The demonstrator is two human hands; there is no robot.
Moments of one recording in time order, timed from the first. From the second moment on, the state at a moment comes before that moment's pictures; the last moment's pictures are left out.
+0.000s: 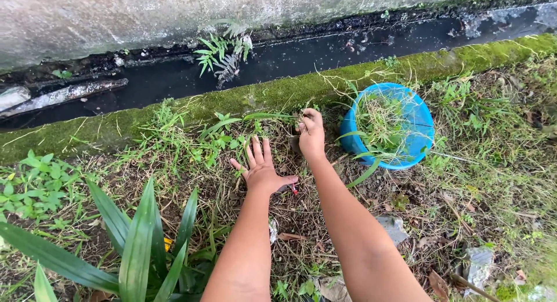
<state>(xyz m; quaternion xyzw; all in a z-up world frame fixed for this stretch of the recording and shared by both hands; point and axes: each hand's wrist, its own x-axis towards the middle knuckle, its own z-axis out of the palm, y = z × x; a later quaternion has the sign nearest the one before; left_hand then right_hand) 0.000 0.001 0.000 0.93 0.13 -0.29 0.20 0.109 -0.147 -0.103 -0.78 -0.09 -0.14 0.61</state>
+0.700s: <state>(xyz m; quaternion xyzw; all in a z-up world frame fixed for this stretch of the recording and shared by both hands) 0.001 0.003 -0.013 0.93 0.10 -0.32 0.14 0.043 -0.098 -0.073 -0.72 0.15 0.08 0.68</state>
